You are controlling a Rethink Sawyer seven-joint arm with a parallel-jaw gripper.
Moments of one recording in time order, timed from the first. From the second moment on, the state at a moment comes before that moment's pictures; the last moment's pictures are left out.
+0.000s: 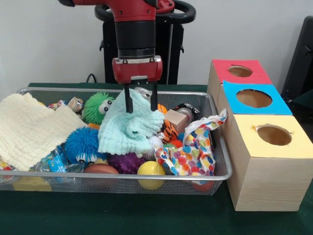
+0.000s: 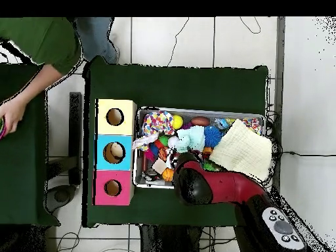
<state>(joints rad) -0.61 -0.72 0.29 1.97 -0.46 0.07 1.57</state>
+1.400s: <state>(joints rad) -0.38 -0.55 0.19 1.93 -0.45 0.08 1.57</state>
